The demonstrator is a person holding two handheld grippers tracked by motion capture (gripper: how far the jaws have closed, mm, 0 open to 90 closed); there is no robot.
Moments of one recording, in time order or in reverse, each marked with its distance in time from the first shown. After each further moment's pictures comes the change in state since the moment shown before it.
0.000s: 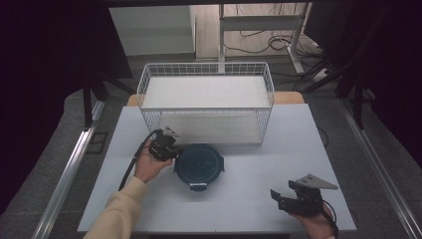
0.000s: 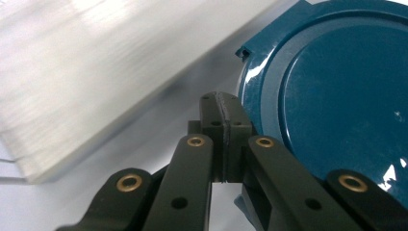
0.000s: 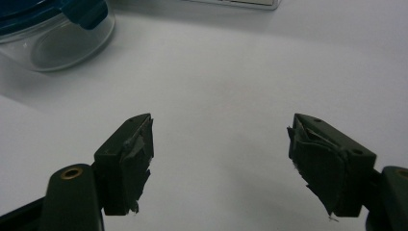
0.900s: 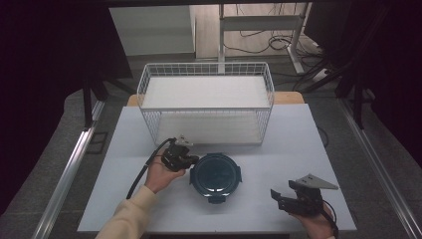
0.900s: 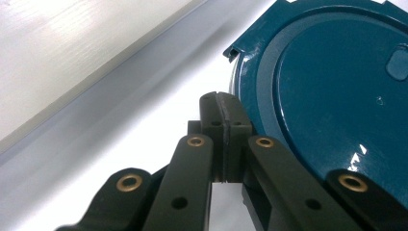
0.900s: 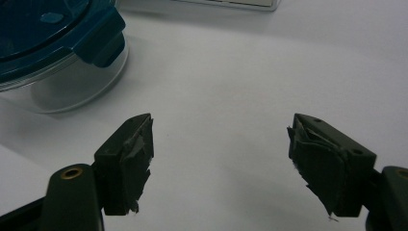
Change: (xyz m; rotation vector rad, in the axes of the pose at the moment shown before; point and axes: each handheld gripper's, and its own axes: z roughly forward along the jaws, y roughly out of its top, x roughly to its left) left arm -0.043 0.002 0.007 -0.025 -0.128 0.032; right arm 0.001 0.001 -0.001 -0.002 -0.006 0.000
